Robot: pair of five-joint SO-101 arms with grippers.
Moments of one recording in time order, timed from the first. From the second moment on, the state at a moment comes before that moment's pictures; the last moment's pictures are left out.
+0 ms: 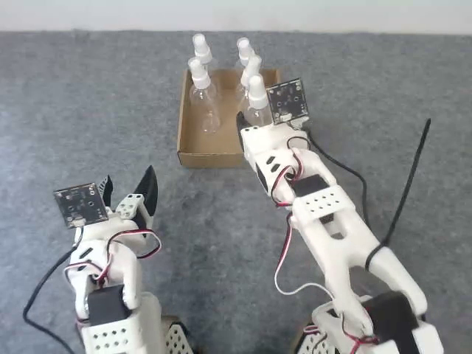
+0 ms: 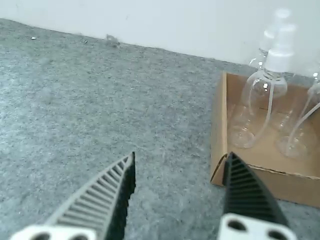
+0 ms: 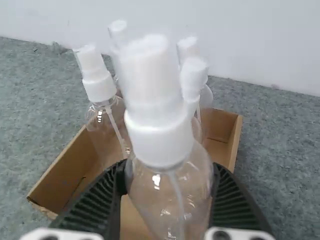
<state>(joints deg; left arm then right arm) -17.4 -103.3 90.2 50.4 9.8 -24.6 -14.7 44.9 1.9 -3.6</state>
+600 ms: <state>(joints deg) -17.4 -103.3 90.2 50.4 9.5 -23.4 -0.9 44.8 -7.7 -3.6</state>
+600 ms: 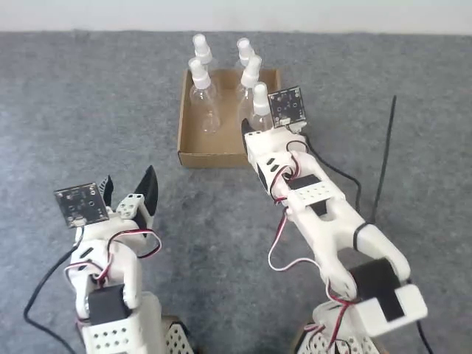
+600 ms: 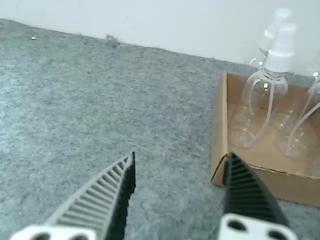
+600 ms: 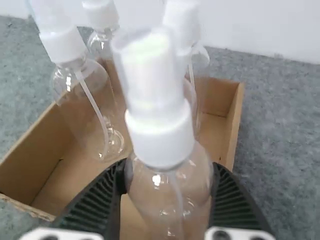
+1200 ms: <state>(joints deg) -17.4 -103.3 90.2 50.4 9.5 -21.8 5.3 43.6 -14.0 -3.7</state>
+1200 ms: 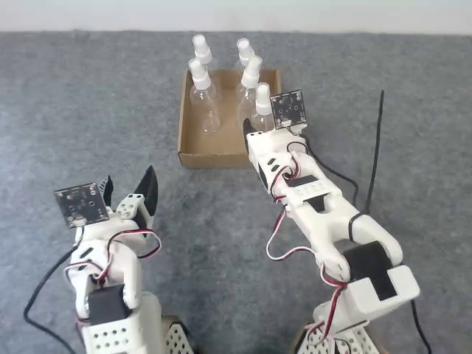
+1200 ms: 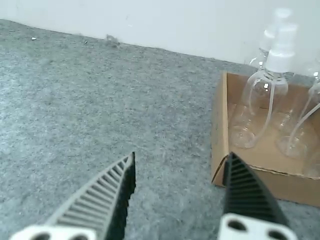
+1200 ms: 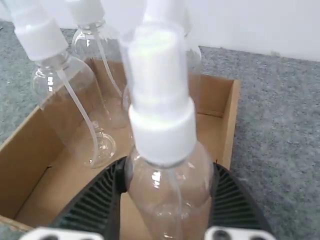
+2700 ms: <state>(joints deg) -17.4 -103.3 90.2 50.4 9.5 -21.9 2.1 43.6 -5.6 -3.7</state>
